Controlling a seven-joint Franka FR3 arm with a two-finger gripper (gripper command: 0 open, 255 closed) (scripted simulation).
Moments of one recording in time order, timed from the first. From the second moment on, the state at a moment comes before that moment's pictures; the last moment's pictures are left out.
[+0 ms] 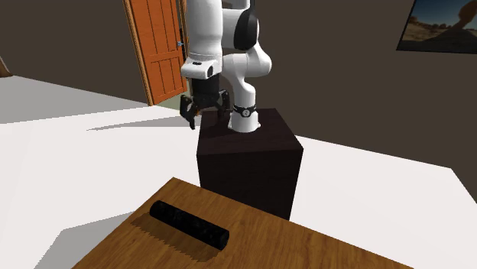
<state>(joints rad) 0.05 -0.24 -0.41 -2.41 -0.20 2.17 -0.71</state>
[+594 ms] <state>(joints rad) 0.06 0.14 -0.46 -2.23 0.04 2.38 -1.11</state>
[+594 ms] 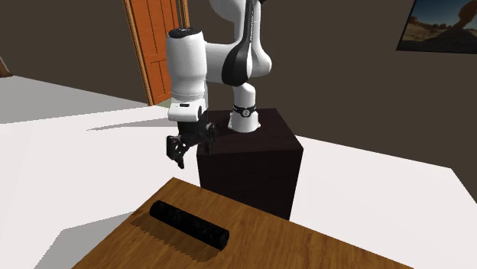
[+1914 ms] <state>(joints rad) -0.10 0.65 -0.28 -1.84 0.30 2.49 -1.49</state>
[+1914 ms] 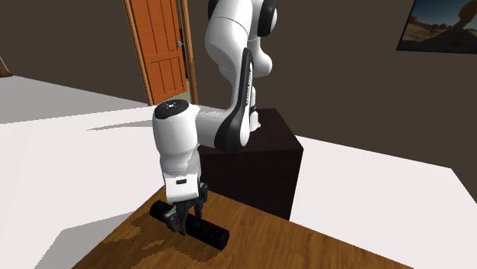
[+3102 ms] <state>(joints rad) -0.08 0.57 -0.30 -1.84 0.27 2.42 -1.47</state>
